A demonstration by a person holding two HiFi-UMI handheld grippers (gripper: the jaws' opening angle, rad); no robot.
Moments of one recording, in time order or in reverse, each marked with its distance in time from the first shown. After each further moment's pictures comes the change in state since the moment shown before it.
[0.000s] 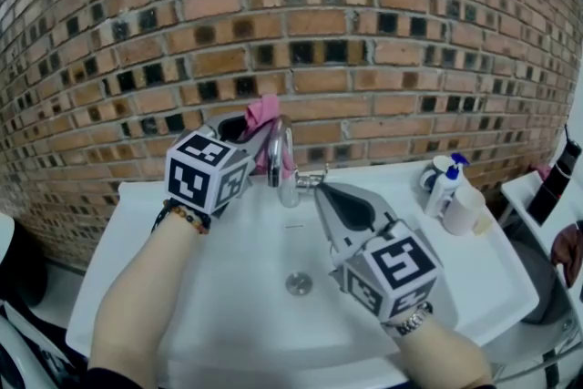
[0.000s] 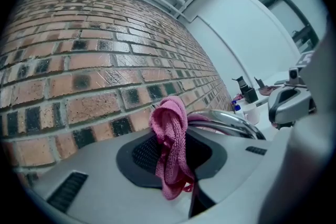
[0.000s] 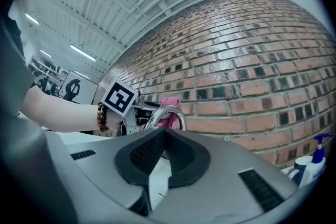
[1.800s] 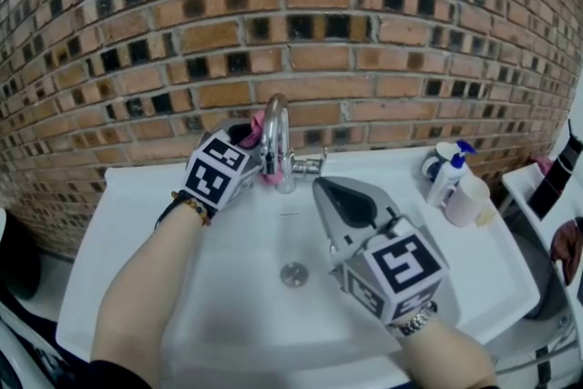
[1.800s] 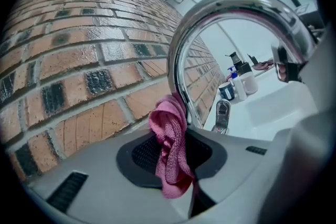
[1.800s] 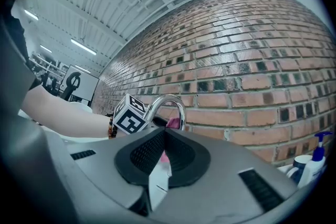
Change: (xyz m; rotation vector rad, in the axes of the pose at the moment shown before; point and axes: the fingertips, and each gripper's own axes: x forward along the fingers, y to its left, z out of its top) left arm 0.047 -0.011 -0.096 0.099 0.161 -0.043; right arm 0.004 -0.002 -0.021 -0.021 0.065 0.005
